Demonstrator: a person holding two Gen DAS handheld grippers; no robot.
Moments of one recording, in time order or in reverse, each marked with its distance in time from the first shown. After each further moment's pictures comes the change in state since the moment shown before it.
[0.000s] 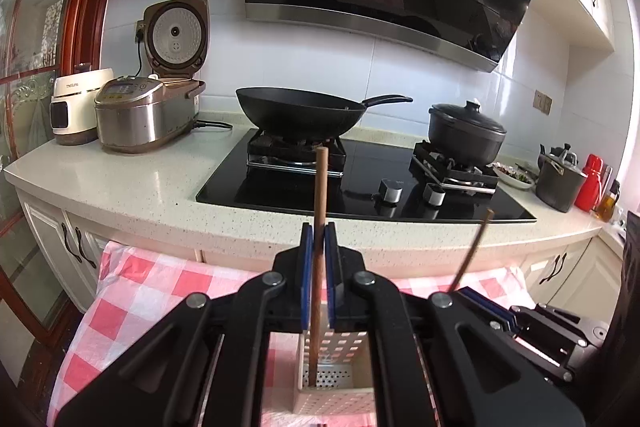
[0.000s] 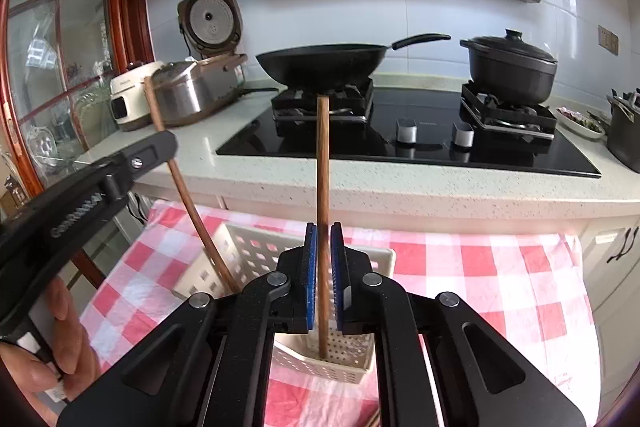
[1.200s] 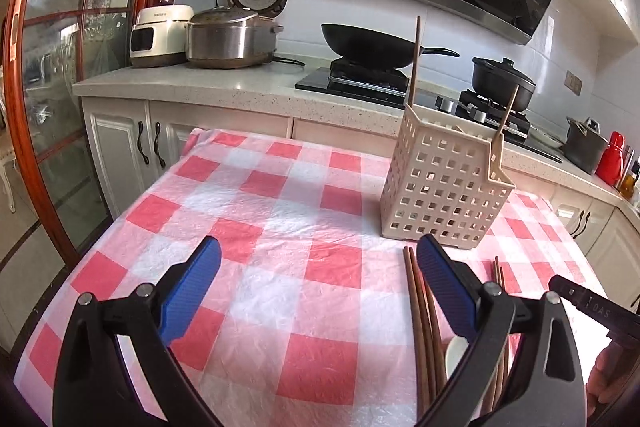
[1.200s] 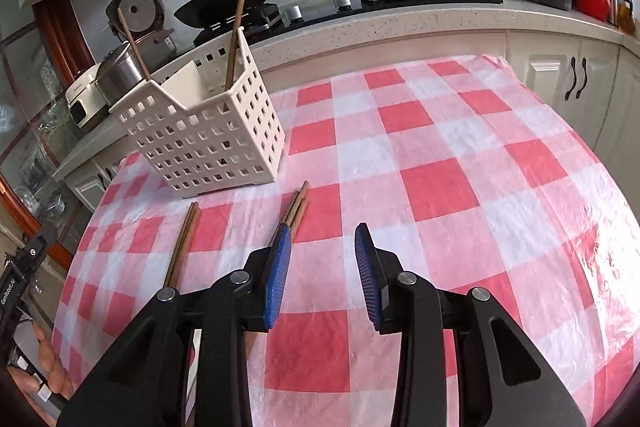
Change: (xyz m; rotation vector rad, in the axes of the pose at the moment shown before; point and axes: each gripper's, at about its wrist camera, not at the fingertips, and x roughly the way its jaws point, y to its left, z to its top) left arm -0.126 0.071 -0.181 -0.093 0.084 0.146; right arm -0.065 -0.068 -0.188 0.301 0.142 -0.091
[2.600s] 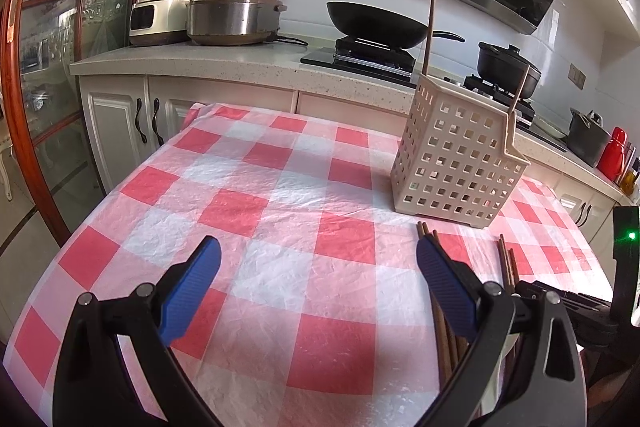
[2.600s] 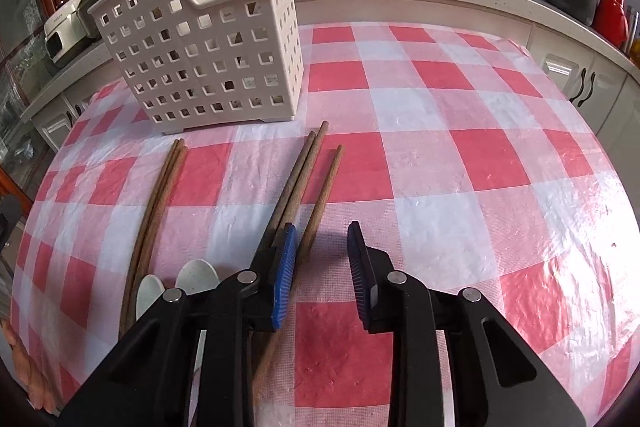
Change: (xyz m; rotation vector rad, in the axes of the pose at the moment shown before) left arm 0.021 0.011 -0.019 -0.028 0.061 -0.009; right arm 0.053 0.051 -0.015 -0.139 0.160 -0.143
